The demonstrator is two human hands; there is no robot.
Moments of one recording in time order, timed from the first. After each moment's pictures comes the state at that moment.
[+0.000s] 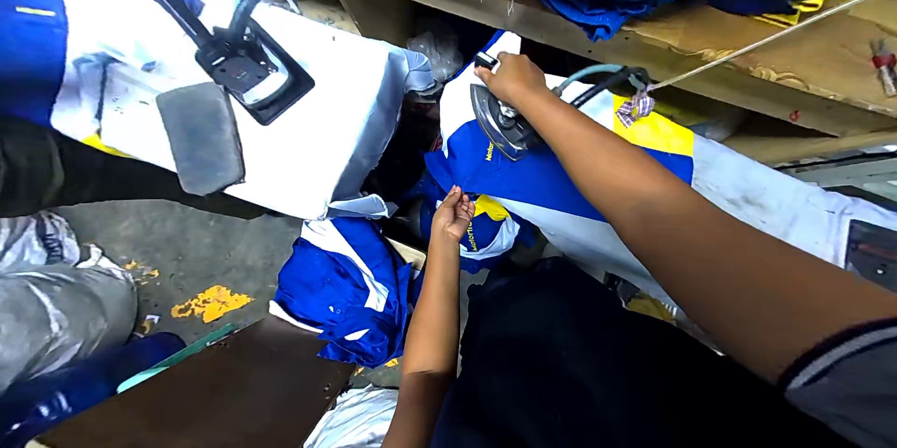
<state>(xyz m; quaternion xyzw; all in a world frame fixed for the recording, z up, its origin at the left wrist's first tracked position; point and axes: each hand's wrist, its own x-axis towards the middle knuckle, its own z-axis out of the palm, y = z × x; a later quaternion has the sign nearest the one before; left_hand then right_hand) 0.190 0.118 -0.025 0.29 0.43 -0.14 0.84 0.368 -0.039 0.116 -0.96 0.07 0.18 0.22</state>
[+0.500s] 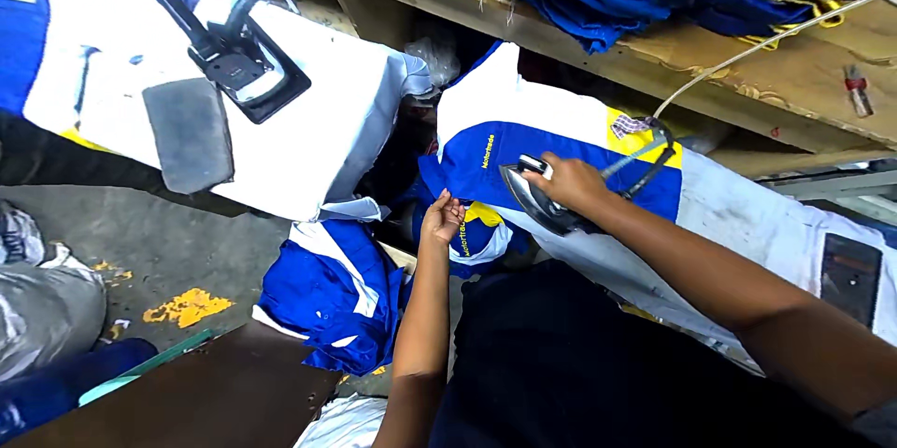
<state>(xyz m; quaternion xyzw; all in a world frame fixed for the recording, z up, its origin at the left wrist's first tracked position) 0.195 0.131 -0.036 0.28 0.42 -0.14 0.85 0.221 -0.114 0.108 -0.96 -0.01 0.24 0.14</state>
